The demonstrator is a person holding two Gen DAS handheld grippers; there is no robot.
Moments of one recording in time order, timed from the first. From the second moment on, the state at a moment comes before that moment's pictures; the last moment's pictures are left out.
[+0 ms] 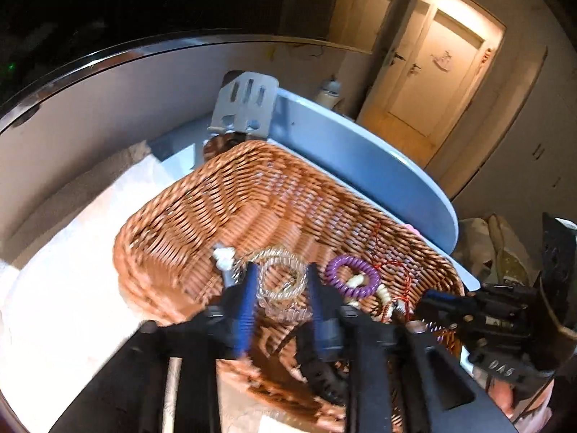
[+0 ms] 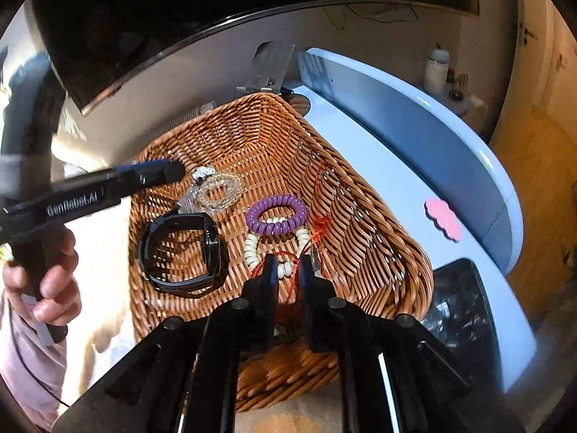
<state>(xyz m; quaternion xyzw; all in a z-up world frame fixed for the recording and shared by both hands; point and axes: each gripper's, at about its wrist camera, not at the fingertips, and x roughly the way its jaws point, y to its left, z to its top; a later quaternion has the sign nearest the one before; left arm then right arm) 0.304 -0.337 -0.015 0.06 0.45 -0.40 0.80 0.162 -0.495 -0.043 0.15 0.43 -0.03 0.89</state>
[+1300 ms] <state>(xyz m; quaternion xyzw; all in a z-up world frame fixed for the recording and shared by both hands) 0.237 0.005 -0.083 -0.04 0.45 -0.17 0.88 0.183 -0.217 -0.081 0.04 0.47 0.15 0.87</state>
